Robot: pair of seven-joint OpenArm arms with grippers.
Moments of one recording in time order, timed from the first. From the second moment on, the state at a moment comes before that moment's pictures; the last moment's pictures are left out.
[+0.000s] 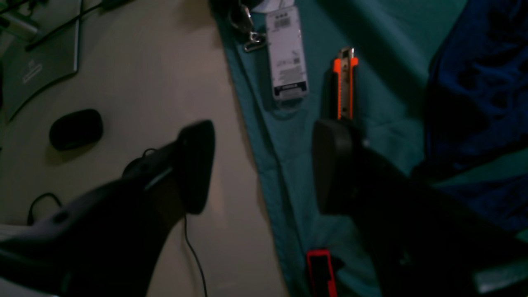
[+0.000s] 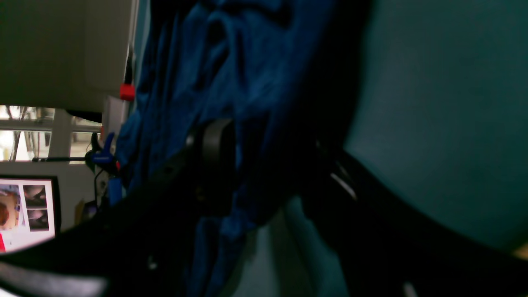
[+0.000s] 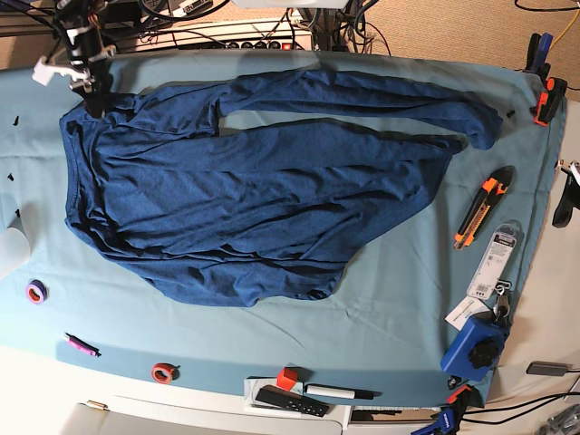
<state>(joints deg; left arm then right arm) 10.6 -42.8 -34.8 110.0 -46.6 -34.9 64.3 -15.4 -4.1 68.4 86.3 61.6 25.6 -60.9</state>
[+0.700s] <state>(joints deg) 11.1 -39.9 -34.9 110.0 -48.7 -31.8 65.1 -15.4 -3.5 66.5 85.9 62.3 33.8 -68.8</state>
